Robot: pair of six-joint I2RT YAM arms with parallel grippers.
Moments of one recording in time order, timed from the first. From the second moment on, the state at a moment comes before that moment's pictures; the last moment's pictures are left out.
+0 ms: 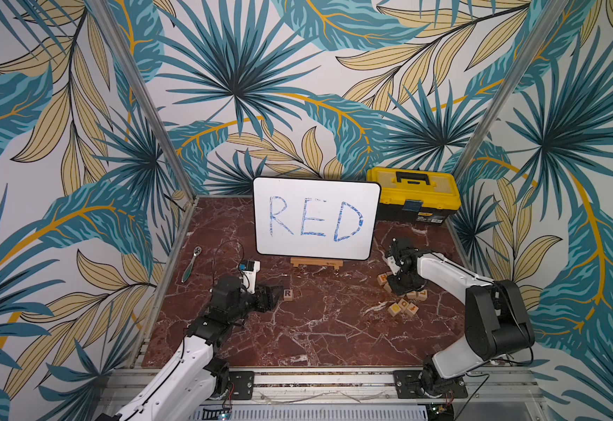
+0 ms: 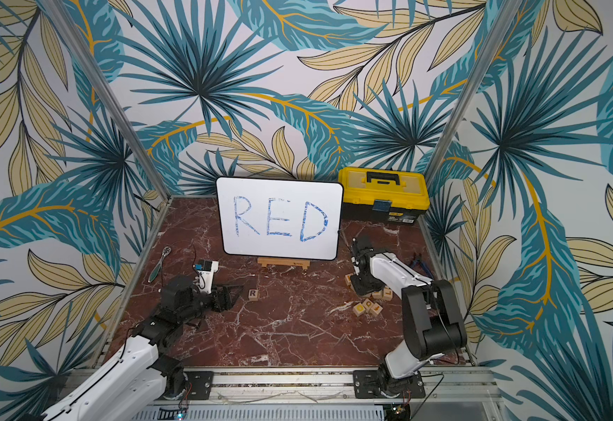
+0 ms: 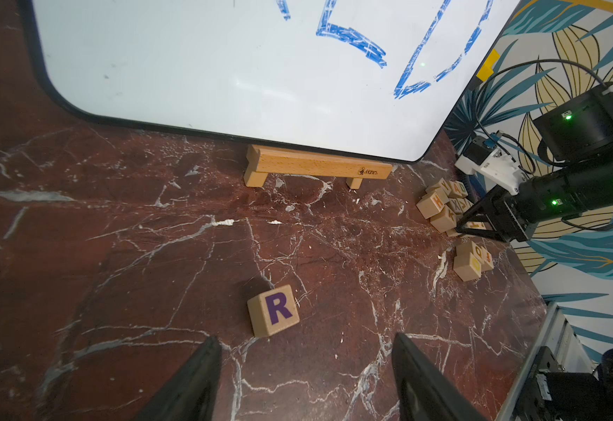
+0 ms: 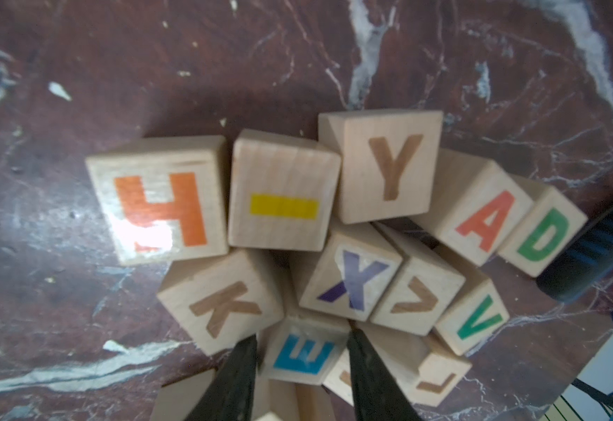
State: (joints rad) left arm -0.32 0.75 0.32 -0.07 0.36 -0.45; right arm 0.18 1.59 0.95 -0.82 0.21 -0.10
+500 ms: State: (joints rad) left arm -0.32 0.75 0.32 -0.07 0.36 -0.45; right arm 0.19 1.60 0.97 -0.83 0.22 -0.06
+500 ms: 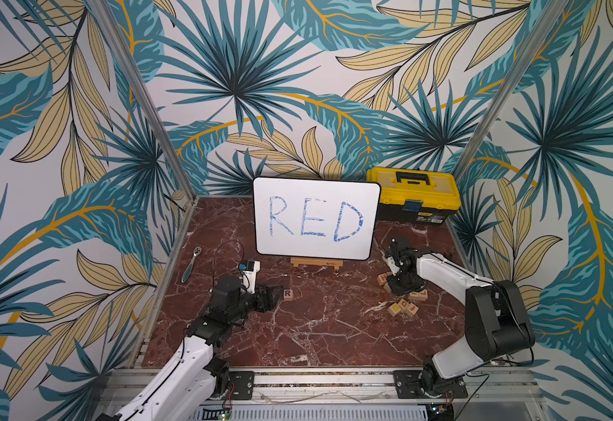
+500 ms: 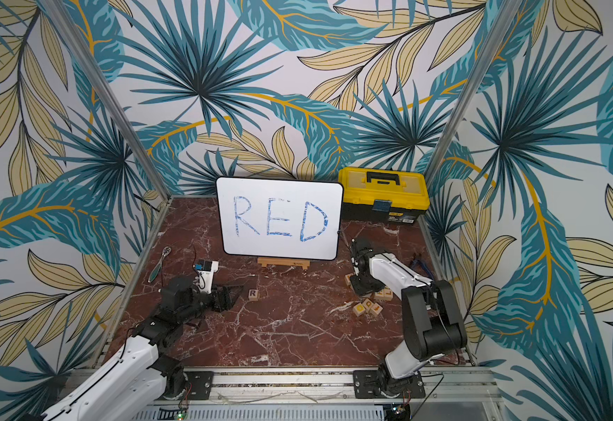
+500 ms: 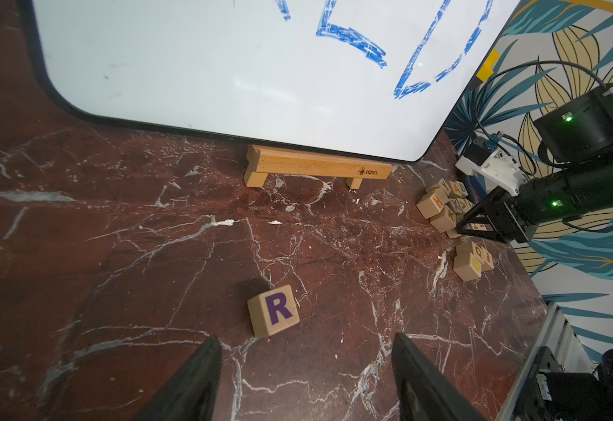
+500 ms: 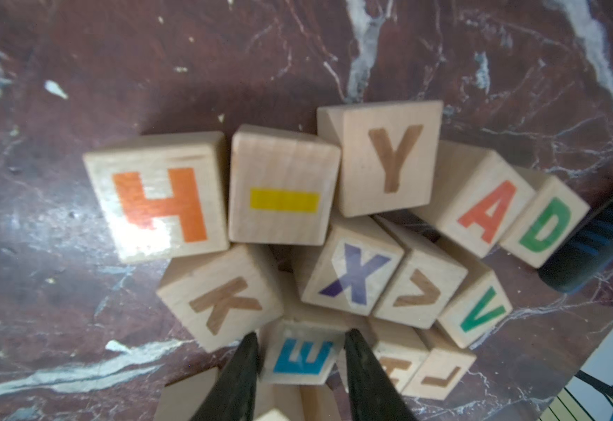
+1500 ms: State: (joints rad) left arm -0.32 0.74 0.32 -0.07 0.36 -0.45; right arm 0.19 1.67 1.03 -0.88 0.19 0.09
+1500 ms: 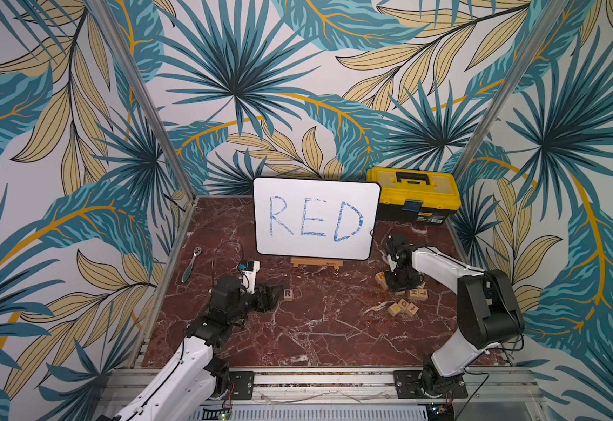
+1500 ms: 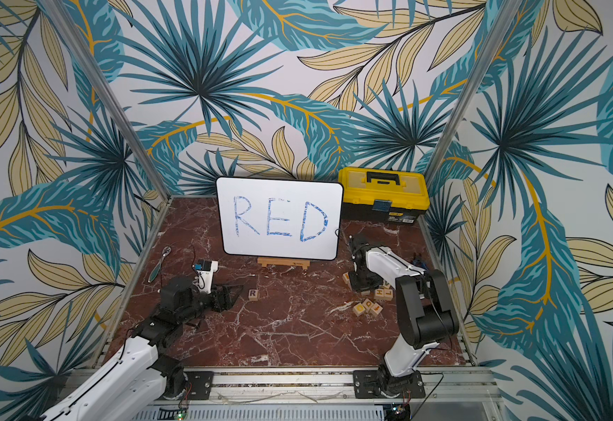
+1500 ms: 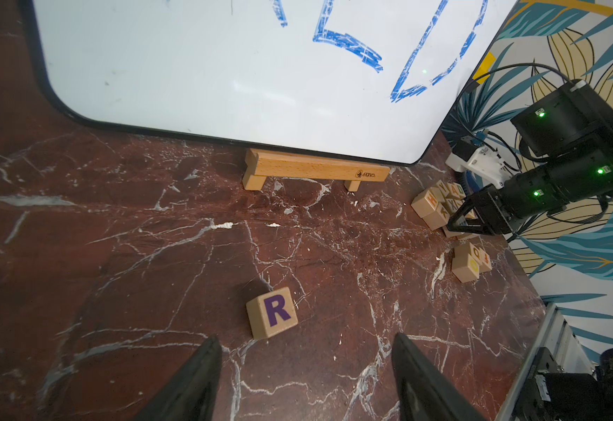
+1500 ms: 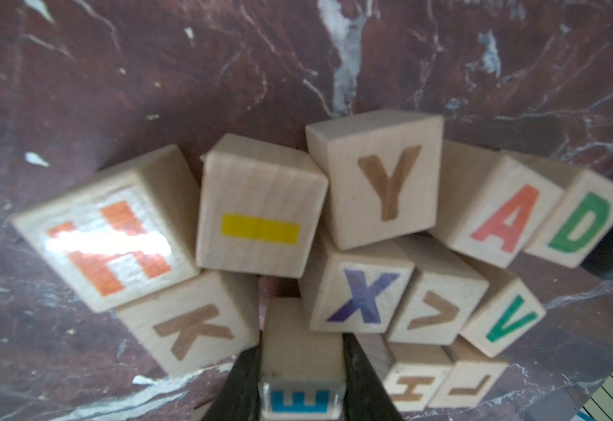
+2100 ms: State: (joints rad) left arm -0.32 0.74 0.32 -0.07 0.36 -0.45; right arm 0.48 1.54 1.15 -1.03 0.22 0.34
